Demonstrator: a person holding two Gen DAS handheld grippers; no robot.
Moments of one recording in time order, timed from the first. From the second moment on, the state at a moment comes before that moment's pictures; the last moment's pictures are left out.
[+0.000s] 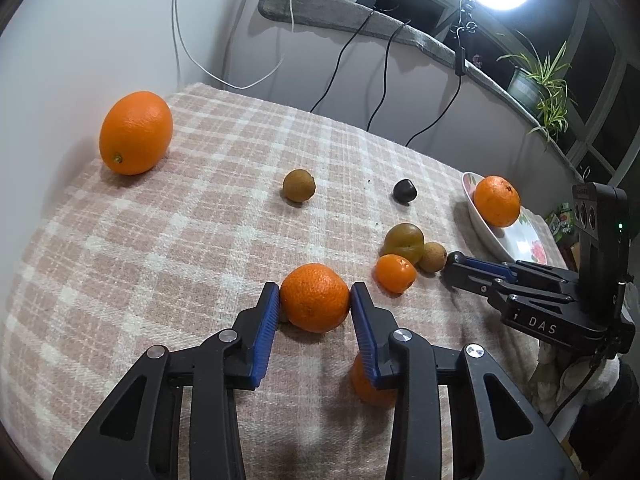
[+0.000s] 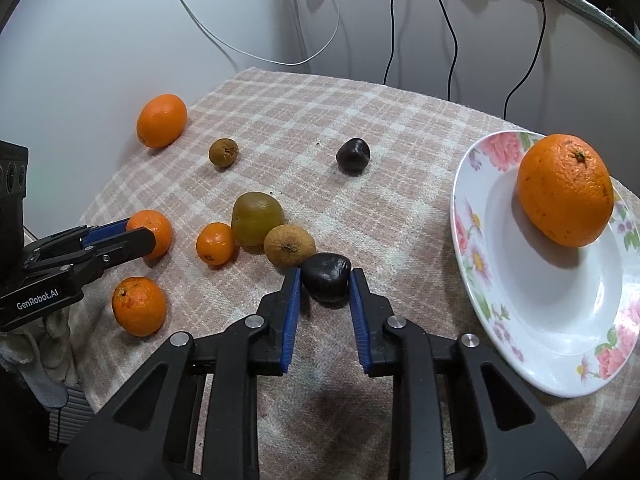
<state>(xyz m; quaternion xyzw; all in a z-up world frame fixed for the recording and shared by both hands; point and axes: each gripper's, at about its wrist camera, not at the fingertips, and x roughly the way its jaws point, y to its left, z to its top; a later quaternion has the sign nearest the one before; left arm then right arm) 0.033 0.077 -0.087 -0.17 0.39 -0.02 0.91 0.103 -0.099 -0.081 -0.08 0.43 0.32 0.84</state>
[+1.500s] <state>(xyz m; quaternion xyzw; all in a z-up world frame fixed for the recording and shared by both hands) 0.090 -0.057 -0.040 -0.12 0.34 -0.17 0.92 0.104 -0.225 -0.033 -0.01 0.38 0.23 0.89</state>
